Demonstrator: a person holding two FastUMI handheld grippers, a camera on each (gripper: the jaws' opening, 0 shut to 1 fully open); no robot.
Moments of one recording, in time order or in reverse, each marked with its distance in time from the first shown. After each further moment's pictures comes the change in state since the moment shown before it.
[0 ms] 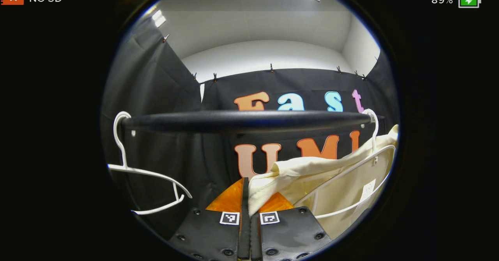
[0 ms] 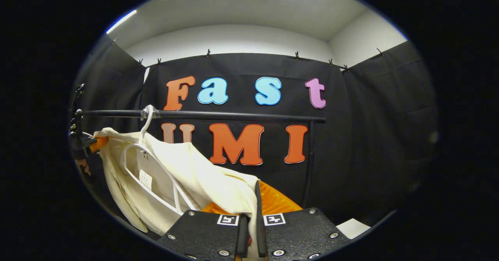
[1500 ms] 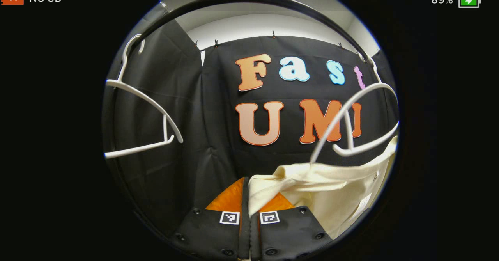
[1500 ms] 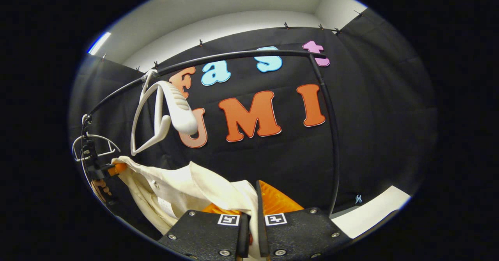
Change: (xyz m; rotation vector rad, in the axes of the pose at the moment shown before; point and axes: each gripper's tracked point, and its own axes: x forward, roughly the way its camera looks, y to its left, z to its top) left arm -0.028 0.008 -0.144 0.019 0.212 -0.010; right arm 0.008 0.013 -0.150 0.162 0.104 0.059
